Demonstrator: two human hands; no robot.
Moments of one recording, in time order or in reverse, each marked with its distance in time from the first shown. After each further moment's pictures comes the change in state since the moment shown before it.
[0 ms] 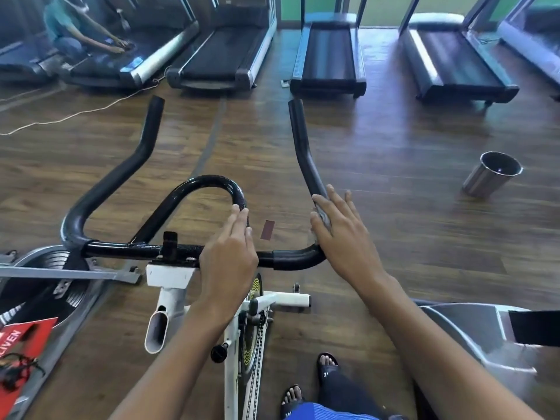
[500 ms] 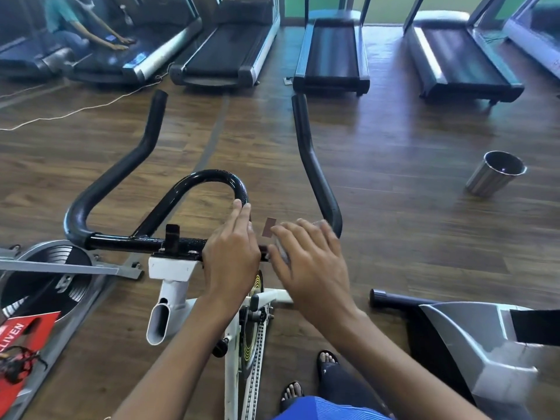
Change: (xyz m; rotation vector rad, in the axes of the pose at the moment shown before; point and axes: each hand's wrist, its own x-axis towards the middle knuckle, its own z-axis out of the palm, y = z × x) left_hand -0.003 -0.001 0.006 0.039 0.068 0.004; right_hand -0.039 -0.021 0.055 -0.344 0.324 -0.343
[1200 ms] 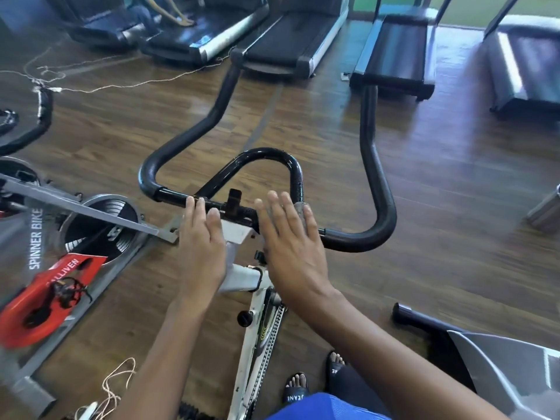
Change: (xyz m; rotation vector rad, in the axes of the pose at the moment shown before) left_hand -0.043 -0.080 -0.059 -0.301 0.098 -0.459; right_hand 0.005 -0.075 0.036 -0.162 -0.179 -0.272
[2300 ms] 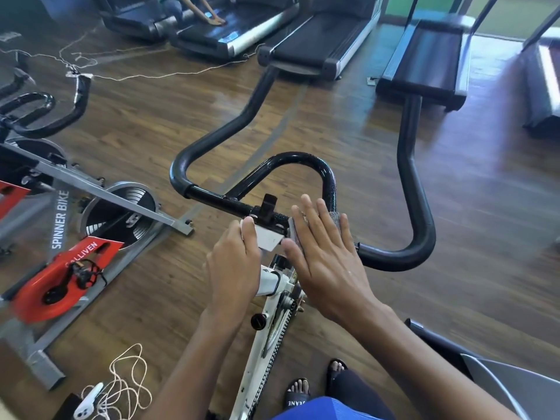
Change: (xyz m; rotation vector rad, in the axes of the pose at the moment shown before) left_hand -0.016 0.019 -0.006 0.089 0.001 -0.152; right_hand 0.010 0.012 -0.026 0.332 -0.281 -0.010
